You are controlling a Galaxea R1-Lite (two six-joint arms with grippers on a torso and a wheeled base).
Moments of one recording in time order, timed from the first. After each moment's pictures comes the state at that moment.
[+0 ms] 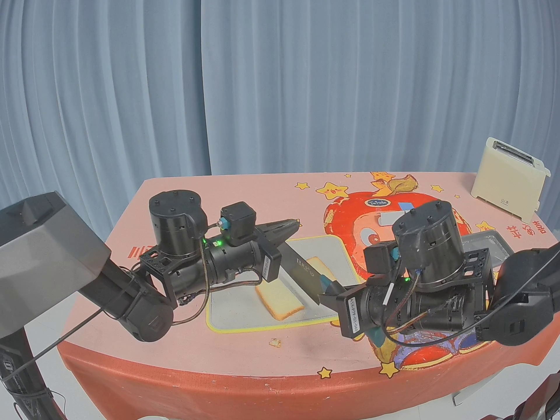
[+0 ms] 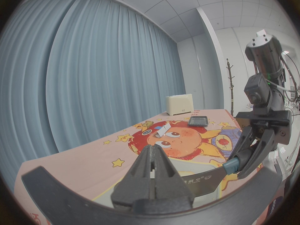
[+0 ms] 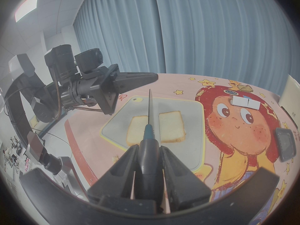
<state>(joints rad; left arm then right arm) -0.55 2.06 -0.84 -1.16 -0.33 0.15 0.83 1.76 -0.86 -0.25 -0.12 0.30</state>
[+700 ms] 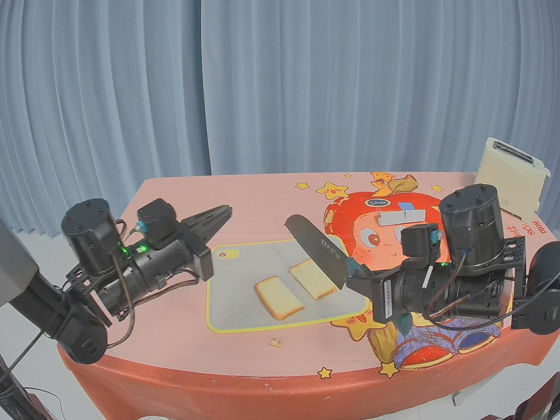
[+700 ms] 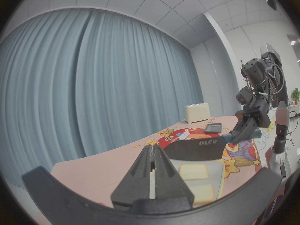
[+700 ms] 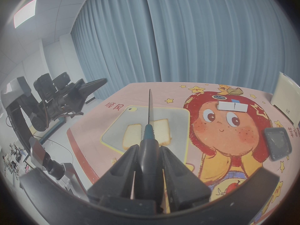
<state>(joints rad) -0.43 1.83 -0.51 -1.38 -0.24 0.14 0.78 1.64 -0.81 -0.25 -0.11 0.30</state>
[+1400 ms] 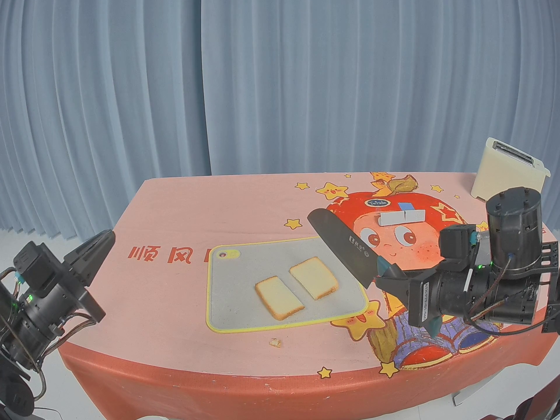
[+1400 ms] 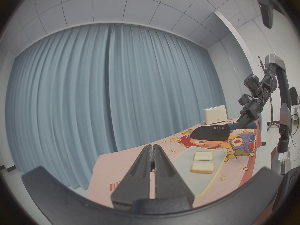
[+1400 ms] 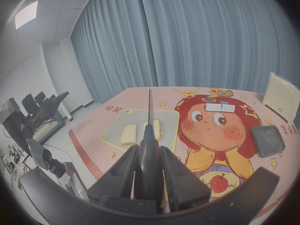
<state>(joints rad) -0.21 1.32 -0.07 -1.39 -0.21 0.14 0.75 1.50 -0.70 -0.25 -0.11 0.29</state>
